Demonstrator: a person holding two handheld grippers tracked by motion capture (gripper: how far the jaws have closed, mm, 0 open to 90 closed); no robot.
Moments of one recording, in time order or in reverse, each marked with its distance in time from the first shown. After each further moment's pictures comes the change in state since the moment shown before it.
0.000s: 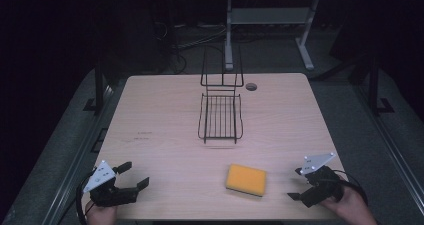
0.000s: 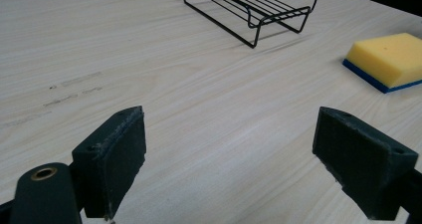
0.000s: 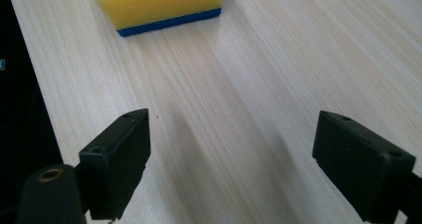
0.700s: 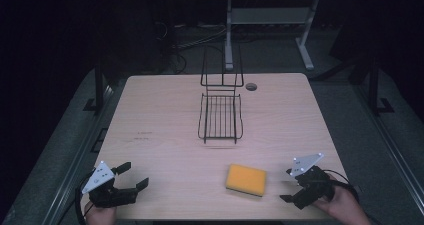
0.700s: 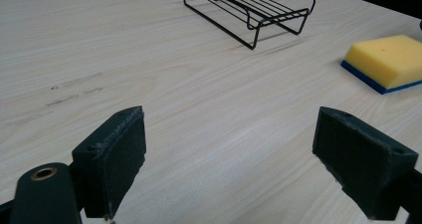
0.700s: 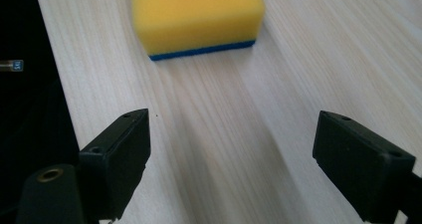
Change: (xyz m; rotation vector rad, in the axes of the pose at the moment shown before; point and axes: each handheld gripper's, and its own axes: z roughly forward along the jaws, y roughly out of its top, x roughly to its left) left arm -0.001 -0.001 -0.003 -0.008 0.001 -0.003; right arm 0.015 0.022 0.007 0.019 0.026 -0.079
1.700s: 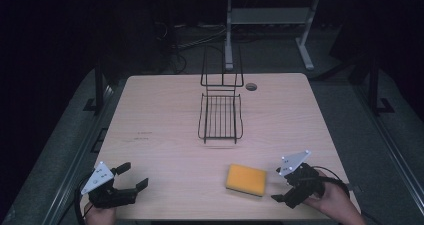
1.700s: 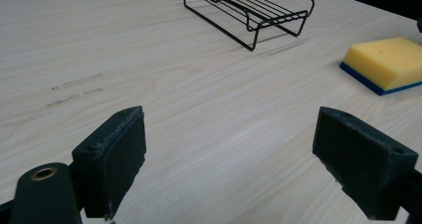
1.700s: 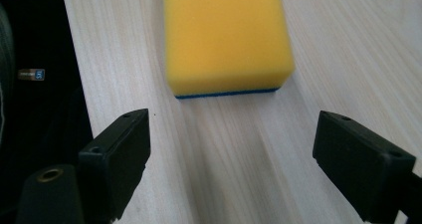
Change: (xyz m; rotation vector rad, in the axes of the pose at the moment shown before) left arm 0.000 0.000 -0.002 -0.005 0.001 -0.002; right arm 0.009 0.029 0.005 0.014 0.040 -0.076
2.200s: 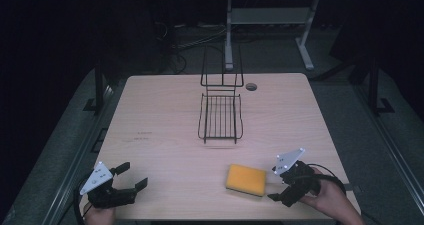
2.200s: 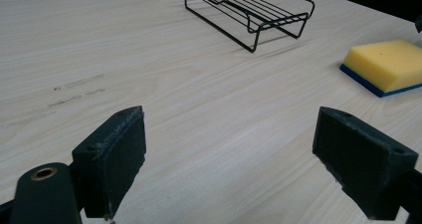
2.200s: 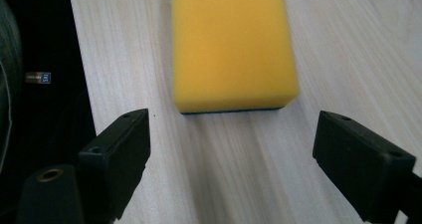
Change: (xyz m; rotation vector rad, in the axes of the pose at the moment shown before) left arm 0.001 0.000 -0.001 -0.008 0.000 -0.002; right arm 0.001 0.013 0.001 0.009 0.012 -0.027
